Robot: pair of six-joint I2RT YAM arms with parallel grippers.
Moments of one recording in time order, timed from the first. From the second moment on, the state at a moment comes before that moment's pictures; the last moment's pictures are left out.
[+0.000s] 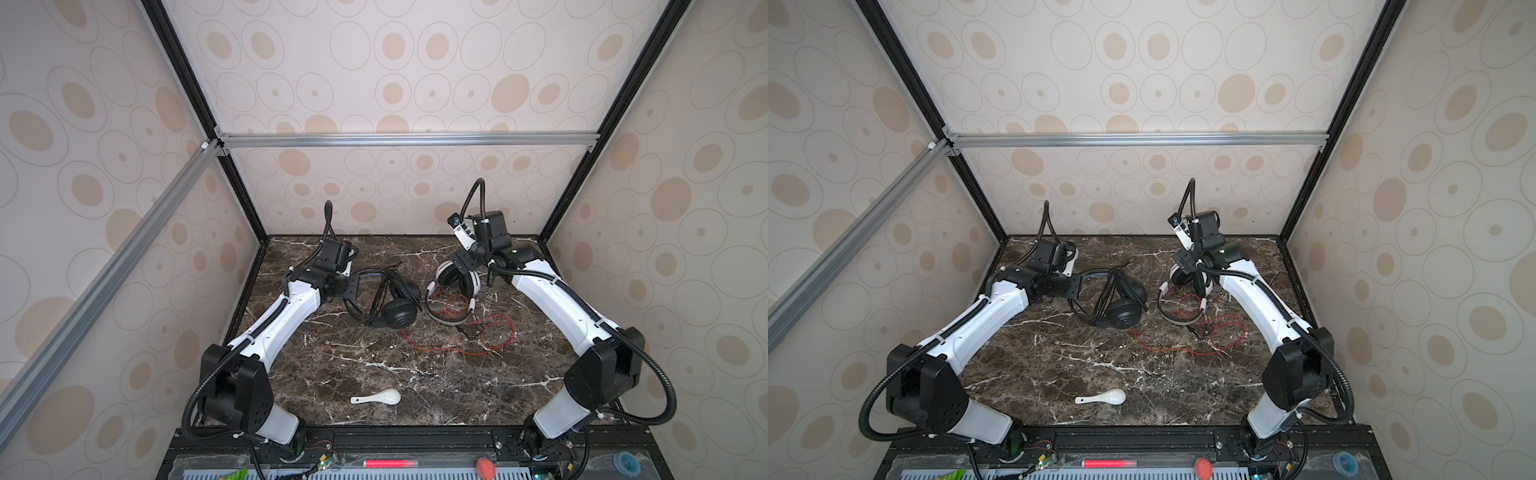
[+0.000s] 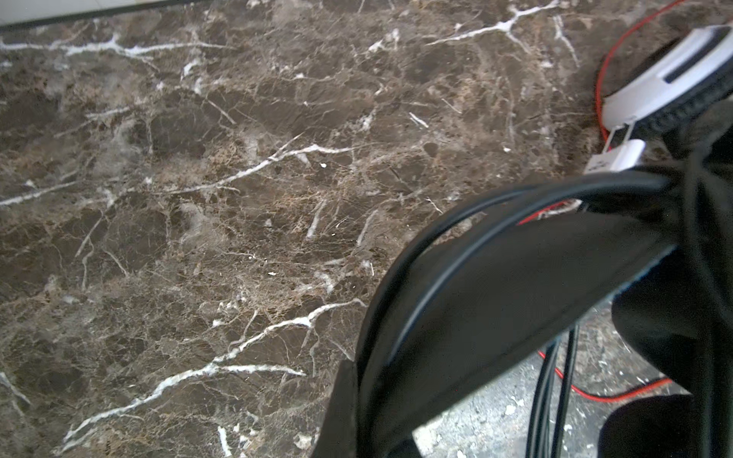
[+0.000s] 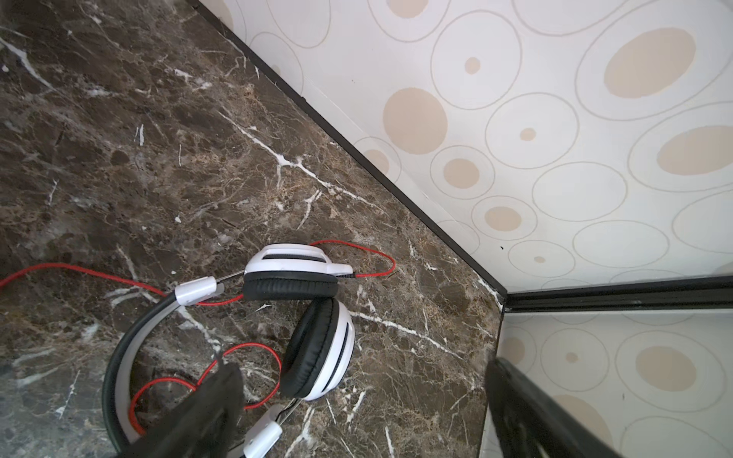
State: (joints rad) left arm -0.32 1.52 1.29 -0.69 -0.05 -0.16; right arm 0.39 1.62 1.58 -0.61 0.26 -0.44
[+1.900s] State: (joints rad) left arm -0.10 2.02 1.62 -0.54 -0.02 -0.24; right arm 0.45 1.43 1.47 -0.68 0.23 -0.19
